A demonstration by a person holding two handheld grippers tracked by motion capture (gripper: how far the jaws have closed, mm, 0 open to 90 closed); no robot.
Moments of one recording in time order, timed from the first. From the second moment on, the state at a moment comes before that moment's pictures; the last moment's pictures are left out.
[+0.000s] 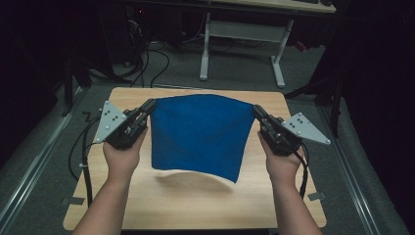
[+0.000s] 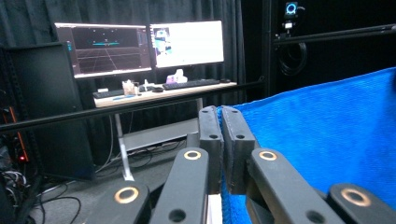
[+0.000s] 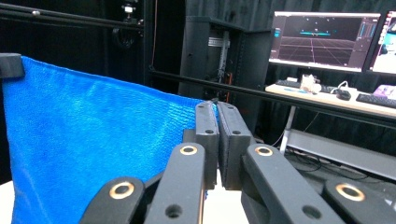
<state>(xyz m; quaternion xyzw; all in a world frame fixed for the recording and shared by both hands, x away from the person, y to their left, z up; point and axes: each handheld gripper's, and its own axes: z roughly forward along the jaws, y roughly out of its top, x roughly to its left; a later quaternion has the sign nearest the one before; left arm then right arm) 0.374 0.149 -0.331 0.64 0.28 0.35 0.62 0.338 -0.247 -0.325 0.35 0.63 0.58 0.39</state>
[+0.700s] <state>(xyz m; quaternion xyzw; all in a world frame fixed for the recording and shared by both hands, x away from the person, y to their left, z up) 0.449 0.134 -0.323 0.68 0.30 0.37 0.56 0.401 -0.256 -0.305 0.39 0.62 0.55 0.39</state>
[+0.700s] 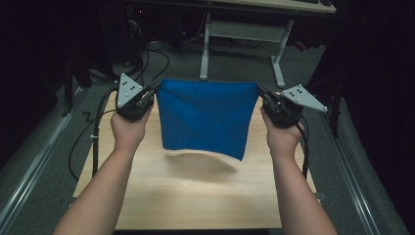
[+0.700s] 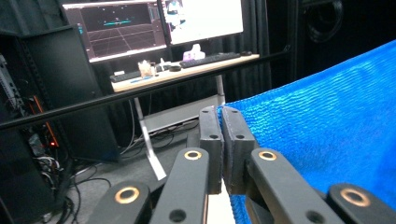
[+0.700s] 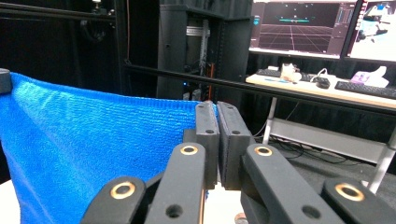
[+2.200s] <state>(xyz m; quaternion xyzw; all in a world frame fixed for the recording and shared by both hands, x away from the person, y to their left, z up) 0.522 0.110 -0.447 0.78 0.38 0.24 0.44 0.508 -0.248 -0.445 0.49 0.71 0.43 0.28</state>
